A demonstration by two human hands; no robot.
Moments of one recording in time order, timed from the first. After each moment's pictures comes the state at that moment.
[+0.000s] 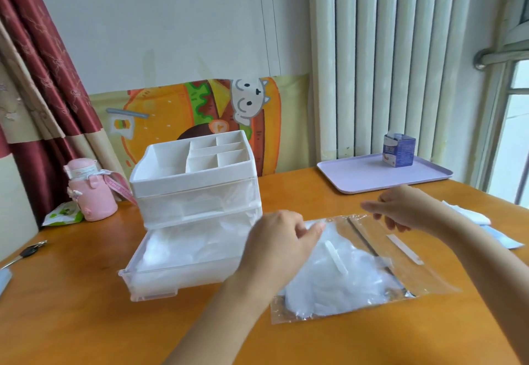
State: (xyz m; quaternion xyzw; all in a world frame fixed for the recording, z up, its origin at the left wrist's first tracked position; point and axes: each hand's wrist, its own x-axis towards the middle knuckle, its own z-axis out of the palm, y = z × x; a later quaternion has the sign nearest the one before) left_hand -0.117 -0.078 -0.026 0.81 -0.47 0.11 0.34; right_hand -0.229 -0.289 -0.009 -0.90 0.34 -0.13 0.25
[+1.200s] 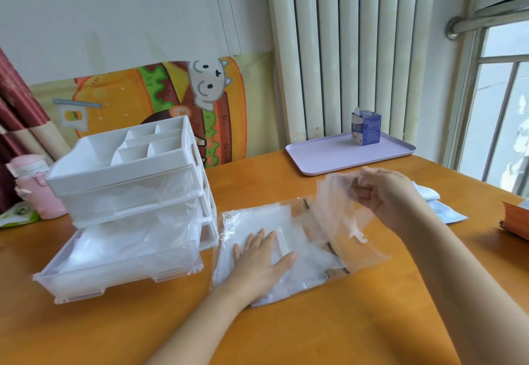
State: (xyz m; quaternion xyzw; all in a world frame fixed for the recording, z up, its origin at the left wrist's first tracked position) left_hand -0.116 -0.154 -0.133 0.88 -0.43 -0.11 0.15; right_hand -0.262 -0.334 -0.042 -0.50 0.26 -0.35 0.75
